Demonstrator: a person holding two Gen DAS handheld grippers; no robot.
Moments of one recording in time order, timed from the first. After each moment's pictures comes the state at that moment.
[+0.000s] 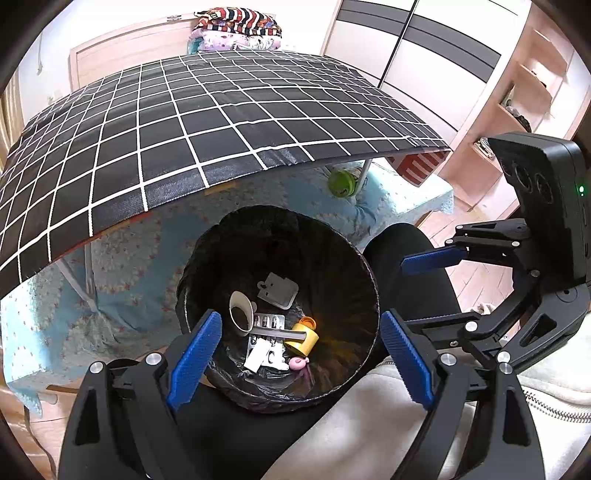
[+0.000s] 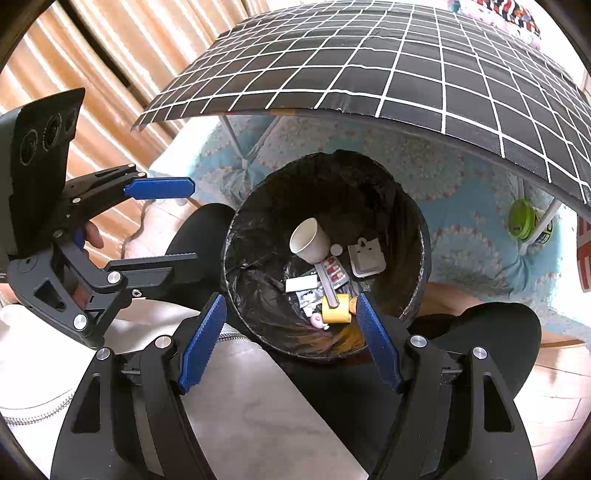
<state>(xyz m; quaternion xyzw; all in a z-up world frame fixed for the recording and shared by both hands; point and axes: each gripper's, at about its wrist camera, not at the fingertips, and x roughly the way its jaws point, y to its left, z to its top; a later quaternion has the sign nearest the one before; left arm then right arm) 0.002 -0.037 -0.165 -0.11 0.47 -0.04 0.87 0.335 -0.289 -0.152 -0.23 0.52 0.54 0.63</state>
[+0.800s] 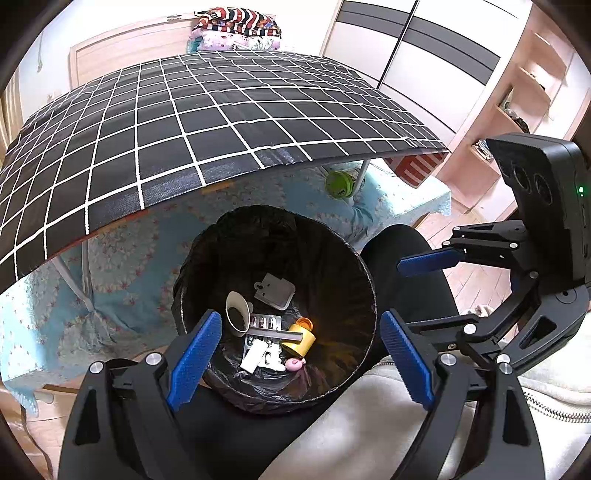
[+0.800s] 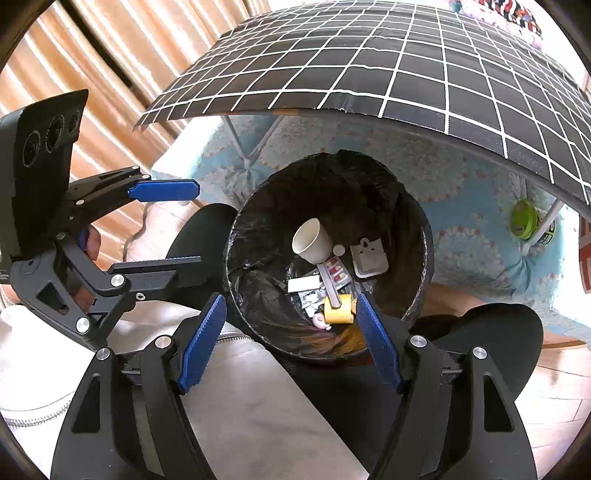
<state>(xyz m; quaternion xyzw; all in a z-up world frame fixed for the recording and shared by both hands) 0.002 -0.037 -0.165 -0.11 0.47 -0.04 0.88 0.335 -0.288 -0.152 -0.23 0.52 0.54 0.62</state>
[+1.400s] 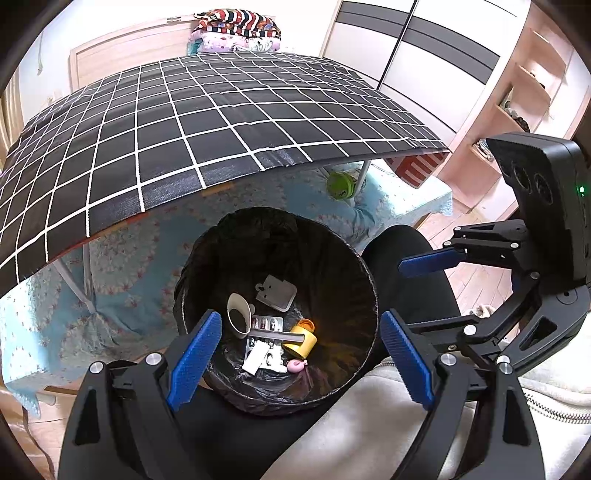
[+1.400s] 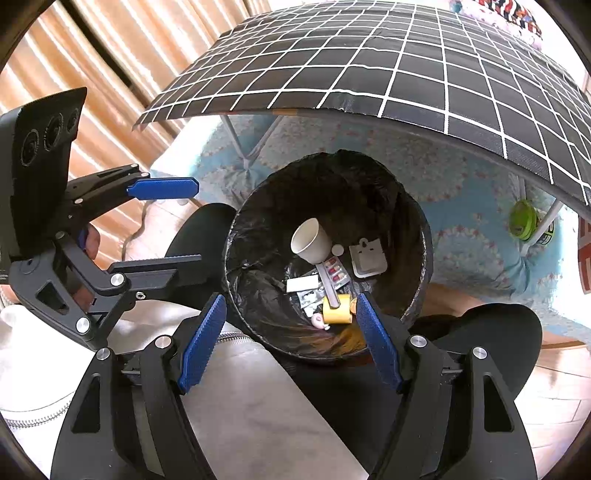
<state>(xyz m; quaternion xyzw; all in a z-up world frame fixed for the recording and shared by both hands) 0.004 -0.039 -0.165 -0.11 0.47 -0.04 0.88 0.336 -0.289 -0.153 -0.23 0.52 0.54 0.62</state>
